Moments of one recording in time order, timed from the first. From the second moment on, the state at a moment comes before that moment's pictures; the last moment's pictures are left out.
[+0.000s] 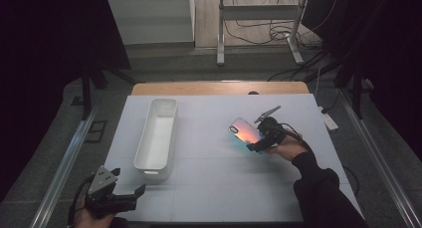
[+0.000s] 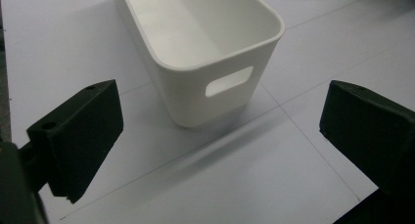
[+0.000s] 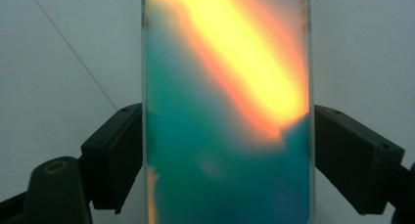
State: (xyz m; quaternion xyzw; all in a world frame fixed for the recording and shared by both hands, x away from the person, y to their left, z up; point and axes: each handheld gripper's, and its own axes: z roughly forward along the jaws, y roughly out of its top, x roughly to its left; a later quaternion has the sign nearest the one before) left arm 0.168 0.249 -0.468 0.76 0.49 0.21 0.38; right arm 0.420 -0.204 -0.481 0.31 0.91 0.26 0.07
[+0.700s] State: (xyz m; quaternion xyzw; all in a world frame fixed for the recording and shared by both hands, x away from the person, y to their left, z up) left arm 0.170 0.249 -0.468 0.77 0.47 0.19 0.39; right arm 0.394 -0.210 -0.469 0.30 0.91 0.29 0.07
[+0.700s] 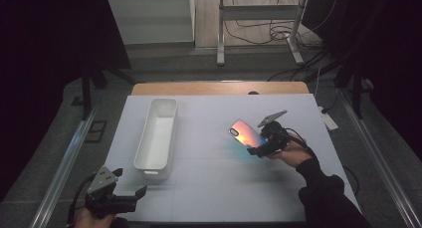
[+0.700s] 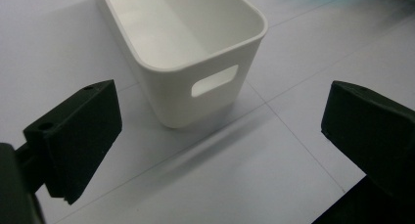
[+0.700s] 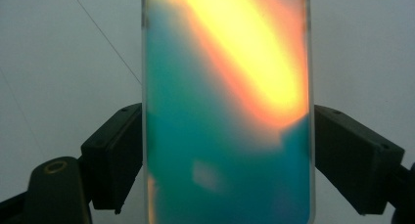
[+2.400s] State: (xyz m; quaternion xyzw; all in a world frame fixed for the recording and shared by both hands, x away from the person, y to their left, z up) left arm 0.220 0.193 -0.443 0.80 0.36 0.13 0.46; right arm 0.342 -0.220 -0.431 0.27 0.87 0.40 0.06
